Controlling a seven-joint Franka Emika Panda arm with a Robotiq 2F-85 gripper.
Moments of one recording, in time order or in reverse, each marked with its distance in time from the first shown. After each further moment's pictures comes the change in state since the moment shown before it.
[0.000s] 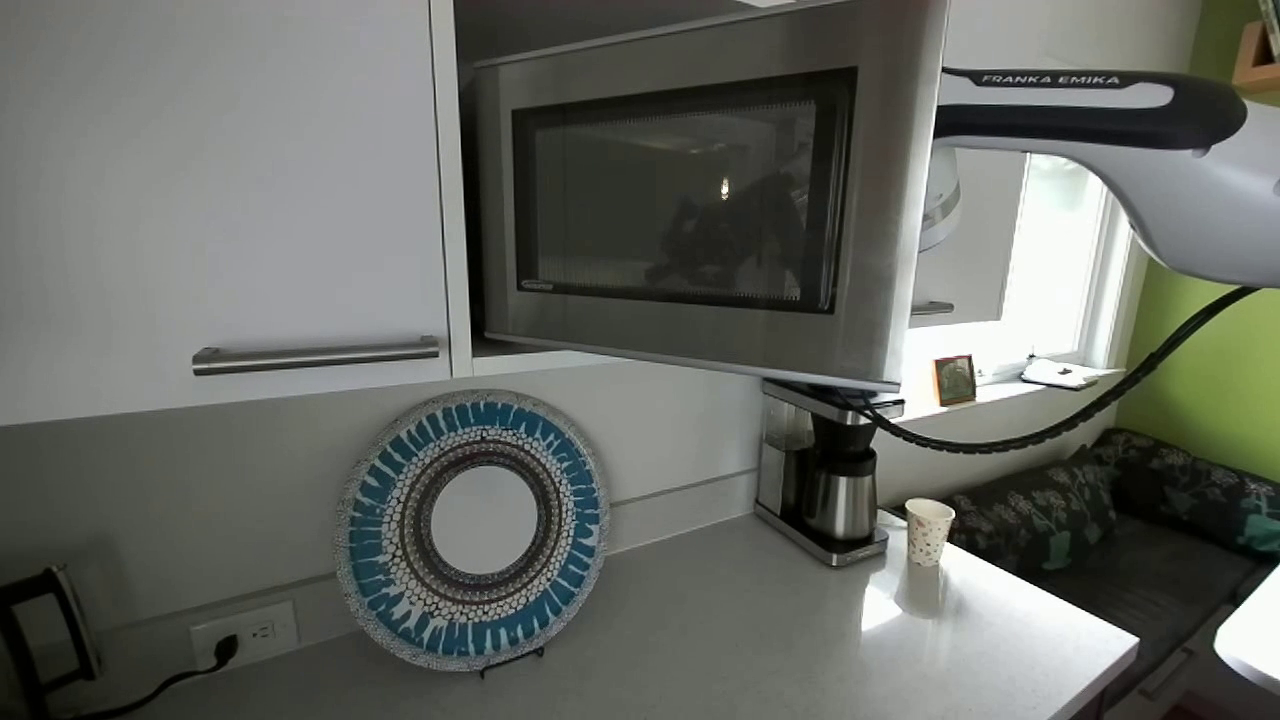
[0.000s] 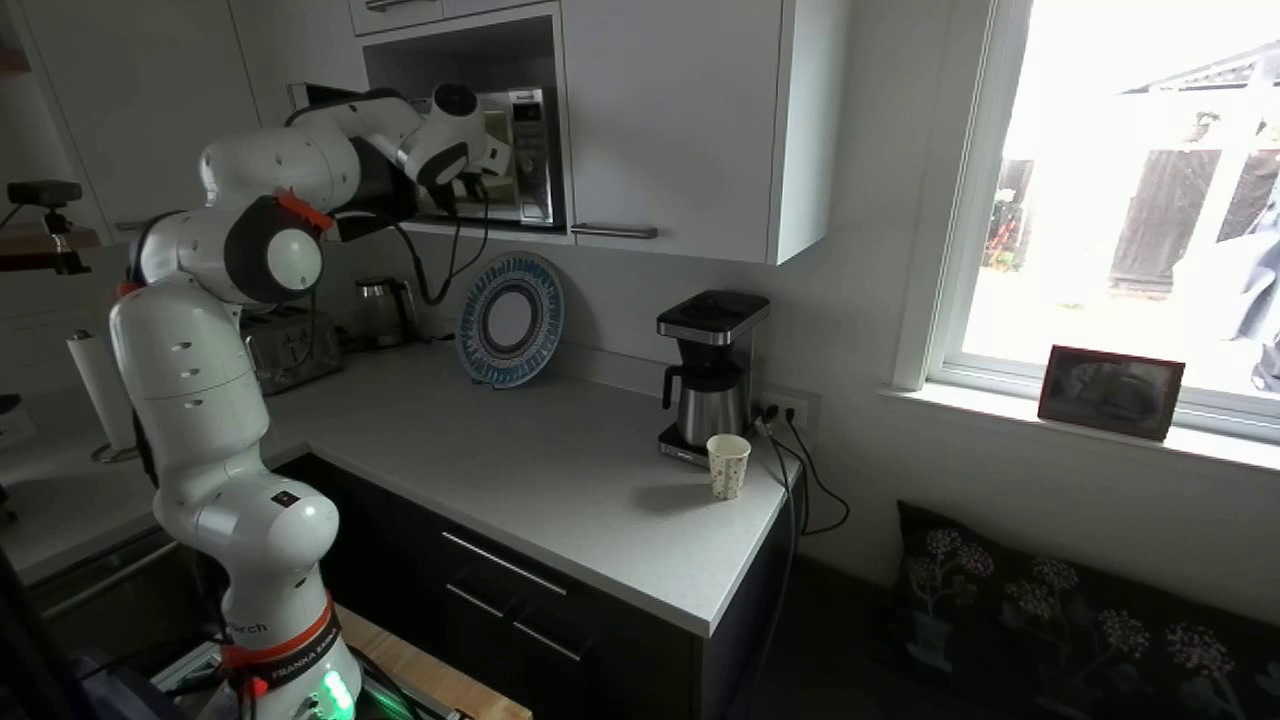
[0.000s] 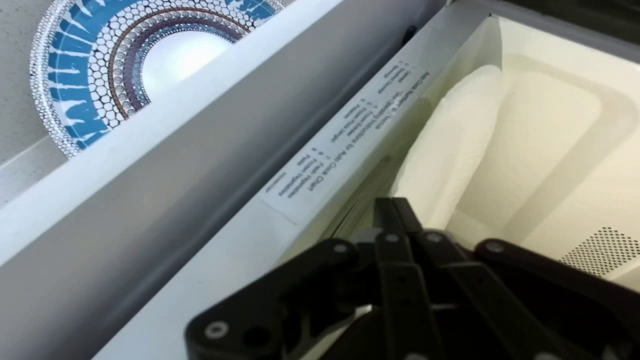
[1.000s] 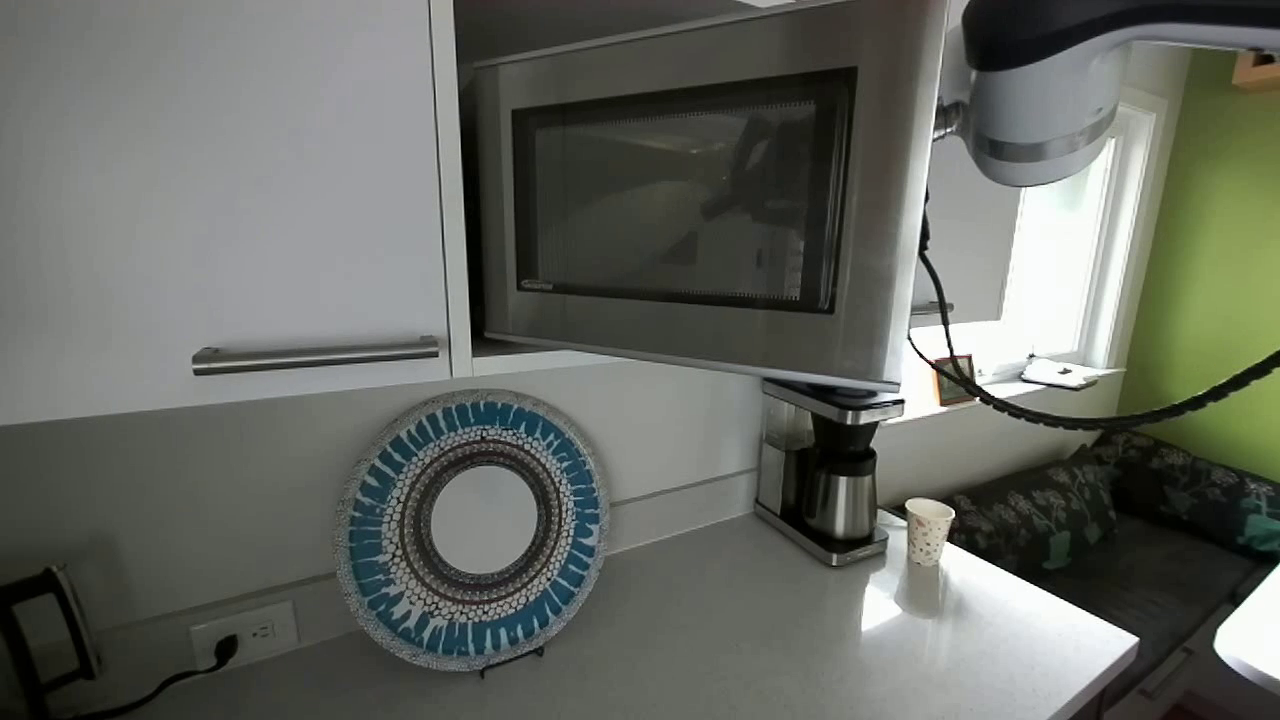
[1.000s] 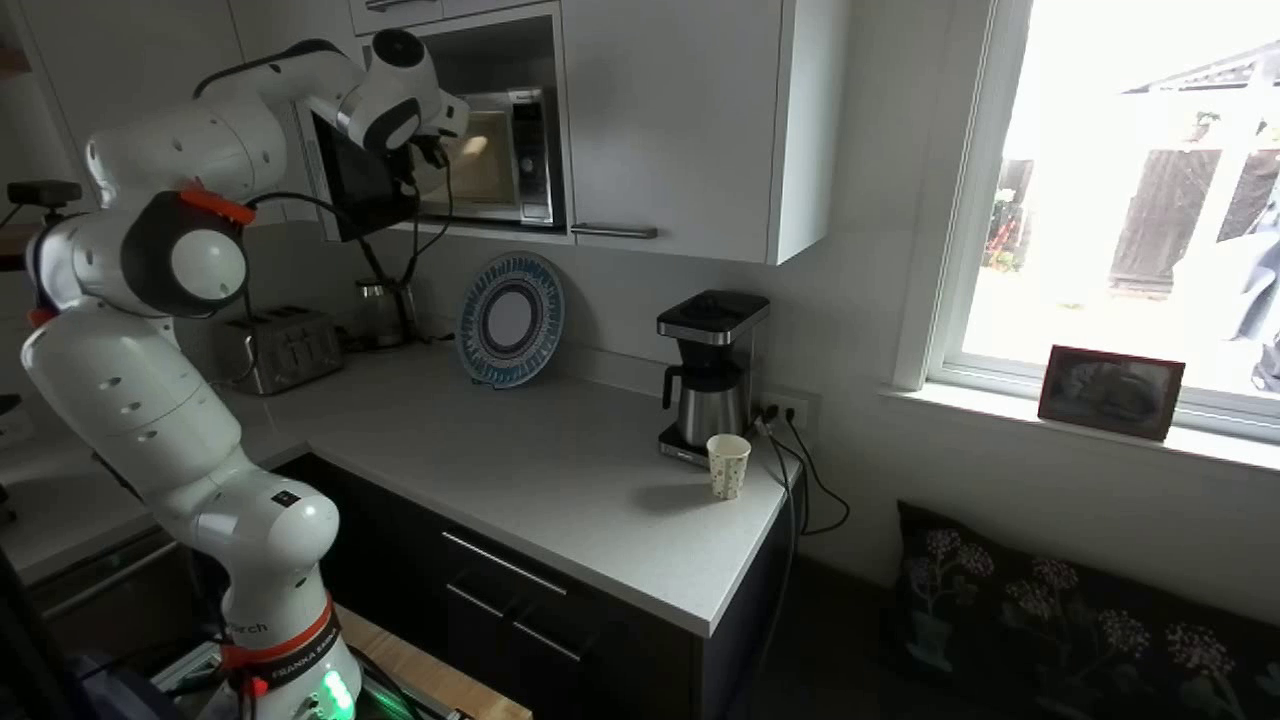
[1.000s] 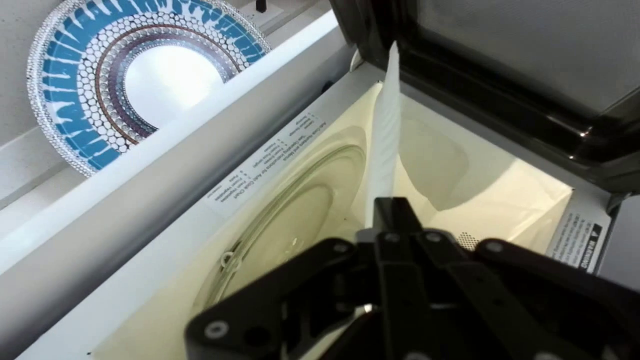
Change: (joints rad) arm 0.005 -0.264 -0.013 -0.128 -0.004 -0.085 0.005
